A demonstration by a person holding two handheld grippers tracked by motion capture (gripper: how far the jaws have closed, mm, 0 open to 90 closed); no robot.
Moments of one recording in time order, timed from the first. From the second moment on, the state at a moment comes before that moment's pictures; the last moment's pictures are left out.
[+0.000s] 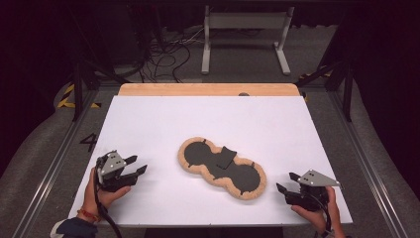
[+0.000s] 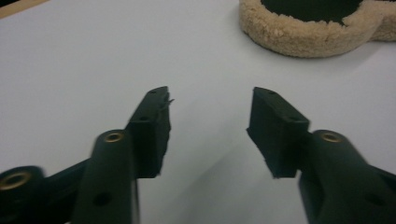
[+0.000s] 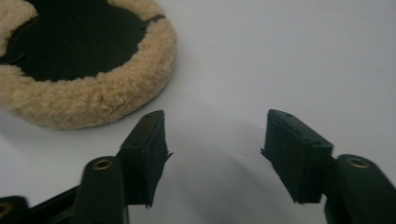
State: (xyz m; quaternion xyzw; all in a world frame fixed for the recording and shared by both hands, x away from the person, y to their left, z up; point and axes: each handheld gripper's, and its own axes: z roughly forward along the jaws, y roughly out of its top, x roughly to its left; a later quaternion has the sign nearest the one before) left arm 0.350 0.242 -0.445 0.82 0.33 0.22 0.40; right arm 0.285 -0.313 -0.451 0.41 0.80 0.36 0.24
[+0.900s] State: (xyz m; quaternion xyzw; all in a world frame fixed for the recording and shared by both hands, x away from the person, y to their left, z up) left arm 0.444 0.160 -0.455 0.85 0.34 0.14 0.38; right arm 0.303 -0.284 -0.455 0.41 0.82 0.34 0.21
